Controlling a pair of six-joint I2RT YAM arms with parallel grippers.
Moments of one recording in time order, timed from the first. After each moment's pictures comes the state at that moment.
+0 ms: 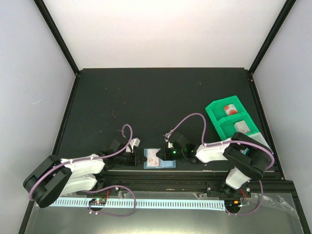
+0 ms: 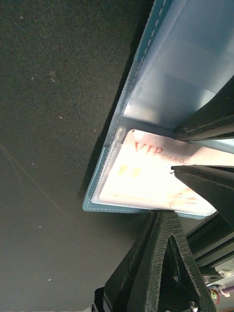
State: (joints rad) left arm -0.67 1.13 0.14 0.18 0.49 -0.79; right arm 0.98 1.58 0.51 0.30 -0.28 0.92
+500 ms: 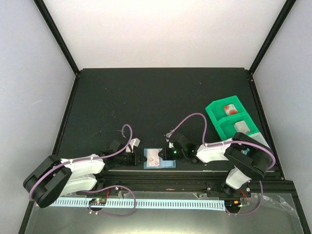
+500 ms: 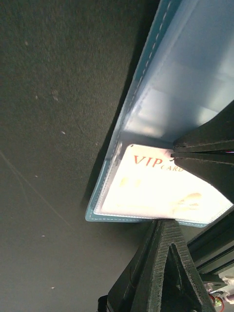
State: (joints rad) left arm -0.67 1.13 0.14 0.19 0.48 -0.81; right arm 0.98 1.59 0.51 0.29 -0.26 0.92
